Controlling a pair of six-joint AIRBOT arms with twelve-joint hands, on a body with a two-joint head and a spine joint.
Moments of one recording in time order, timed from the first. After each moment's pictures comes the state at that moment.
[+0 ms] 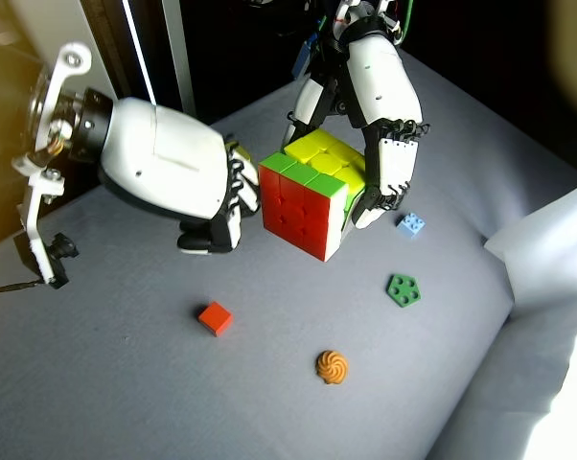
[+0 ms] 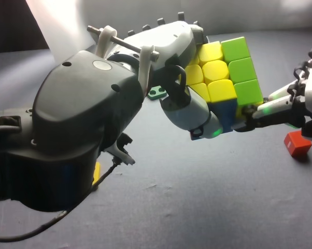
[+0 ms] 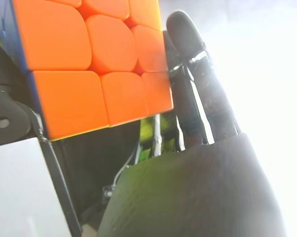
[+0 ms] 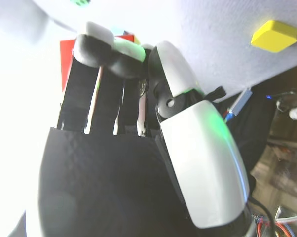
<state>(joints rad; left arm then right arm) 0.33 -1.20 0.75 -1.49 -0.84 1.93 -0.35 -0.62 0.80 -1.77 0.31 0.53</state>
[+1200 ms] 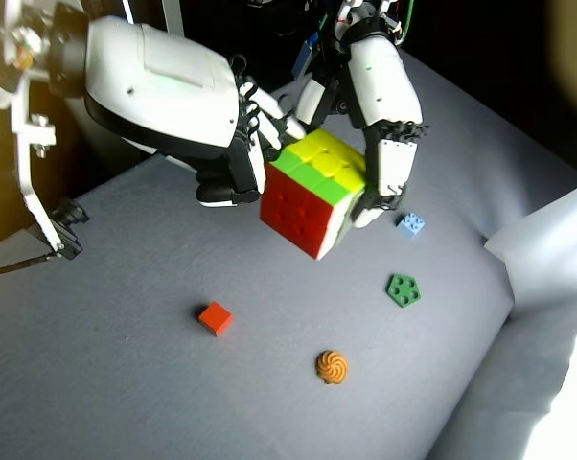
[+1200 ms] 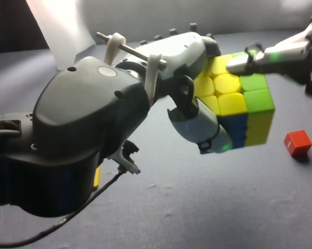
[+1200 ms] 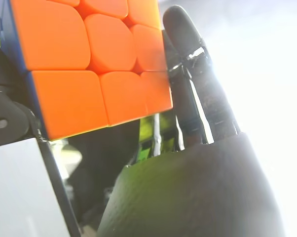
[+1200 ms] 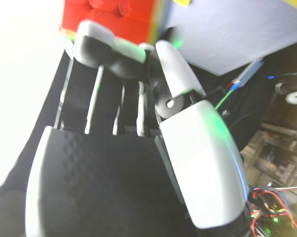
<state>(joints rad) 0.33 -1.20 0.74 -1.50 -0.78 1.94 -0.15 -0.55 0.77 -1.79 0.39 0.53</state>
